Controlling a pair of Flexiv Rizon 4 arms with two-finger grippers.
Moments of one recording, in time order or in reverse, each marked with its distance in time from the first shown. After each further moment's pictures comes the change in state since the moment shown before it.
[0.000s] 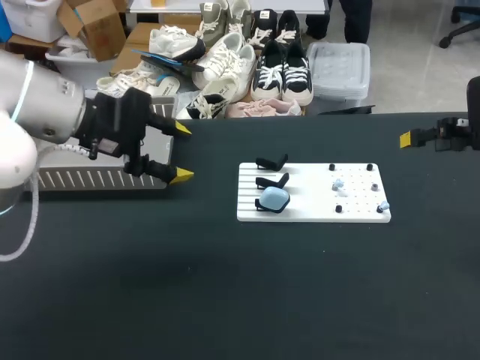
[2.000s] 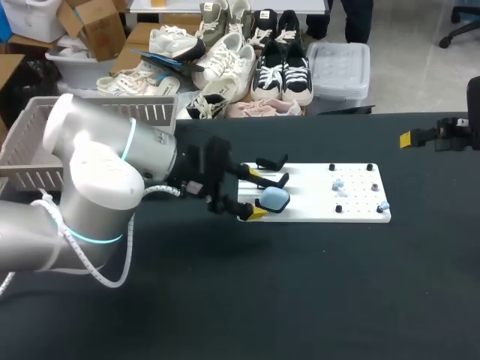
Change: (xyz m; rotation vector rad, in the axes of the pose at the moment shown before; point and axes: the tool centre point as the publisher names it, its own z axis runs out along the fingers) left arm 0.009 -0.029 0.165 0.114 -0.085 -0.109; right arm 0.000 0.000 0.000 0.000 0.000 0.000
